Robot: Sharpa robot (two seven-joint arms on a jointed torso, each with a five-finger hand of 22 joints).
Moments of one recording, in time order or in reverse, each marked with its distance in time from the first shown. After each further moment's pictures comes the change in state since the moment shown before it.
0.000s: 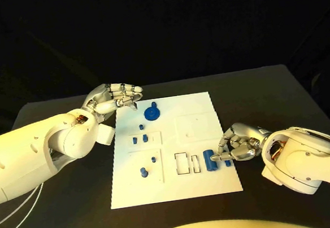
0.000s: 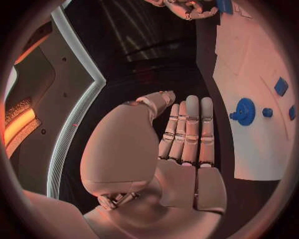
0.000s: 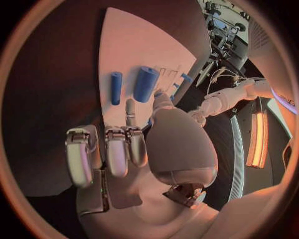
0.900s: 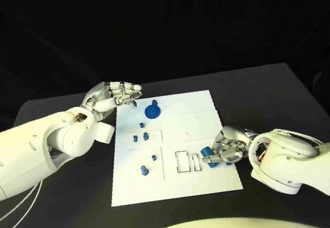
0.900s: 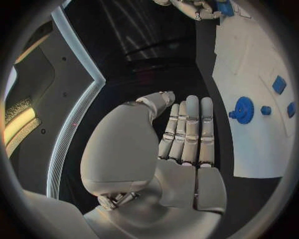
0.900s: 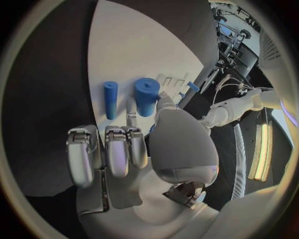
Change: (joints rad) left arm 0.000 -0.012 0.000 0.006 0.002 0.003 -0.002; left_hand -0.005 0.005 0.000 0.000 0.000 0.000 0.000 0.004 0.000 0.000 0.000 0.000 -0.002 0.000 0.000 0.000 0.000 0.000 0.000 0.000 0.000 0.000; right arm -0.026 0.101 0.006 -0.047 -0.081 0.025 -0.099; right_hand 0.007 0.005 0.046 -0.001 0.037 0.036 -0.024 0.035 0.019 0.002 -0.012 0.027 0.000 0.001 -0.013 0.004 0.000 0.000 0.003 -0.015 -0.001 0.001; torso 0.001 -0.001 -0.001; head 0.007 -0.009
